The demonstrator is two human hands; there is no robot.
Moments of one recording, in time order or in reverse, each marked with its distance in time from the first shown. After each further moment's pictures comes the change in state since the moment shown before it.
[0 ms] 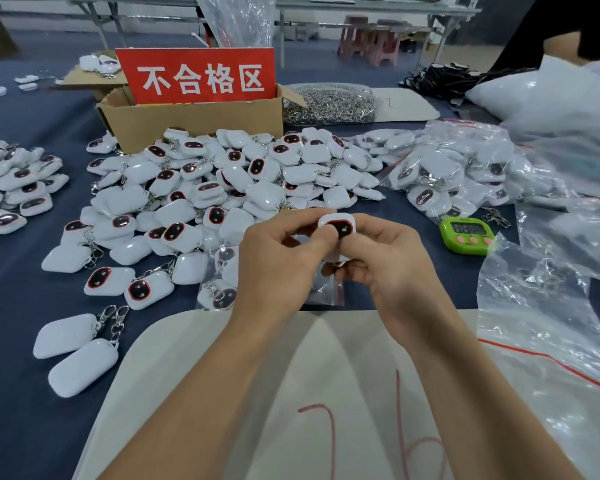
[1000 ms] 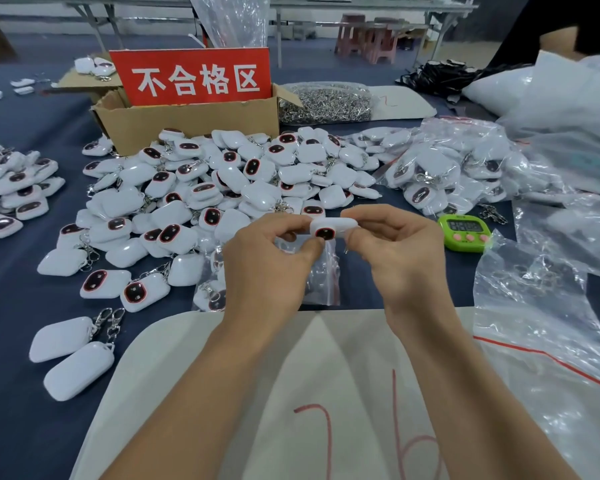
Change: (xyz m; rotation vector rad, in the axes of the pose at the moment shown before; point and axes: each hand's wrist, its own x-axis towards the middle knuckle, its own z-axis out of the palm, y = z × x) left_hand 0.000 -0.008 -0.004 0.344 0.156 0.142; right_hand 0.006 0.000 -0.003 -0.072 0.281 -0.222
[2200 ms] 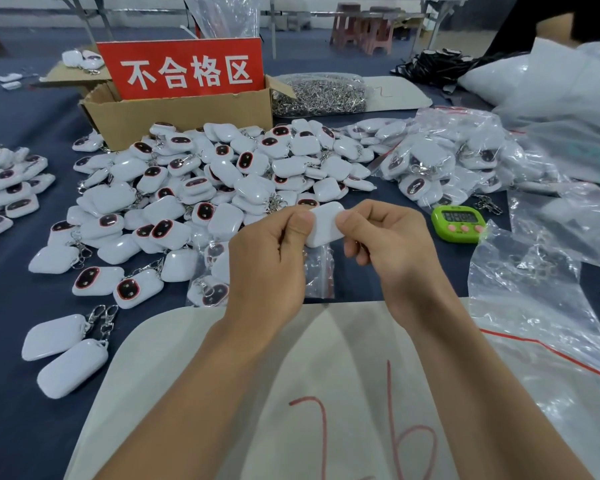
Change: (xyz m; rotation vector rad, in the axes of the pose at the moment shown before) left_hand -0.007 0.000 0.003 -0.026 -0.078 0.092; right_hand 0.004 -0.001 -0.007 -0.097 -0.142 0.142
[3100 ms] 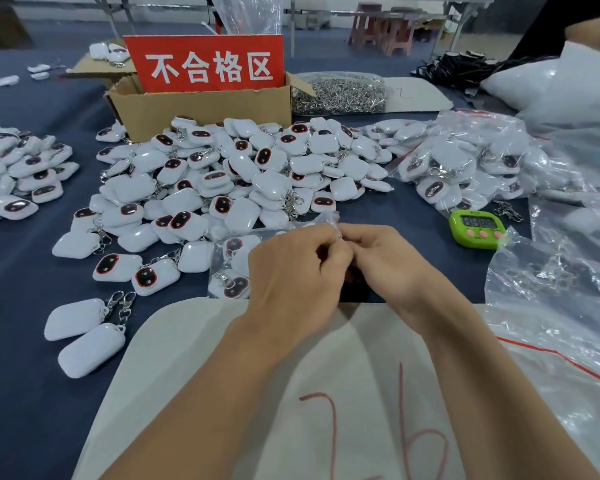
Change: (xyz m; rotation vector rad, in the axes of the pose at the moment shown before) left_hand -0.009 0.011 0.003 0.333 -0.082 0.041; right_hand 0.008 0.015 0.008 -0.284 -0.304 0.129
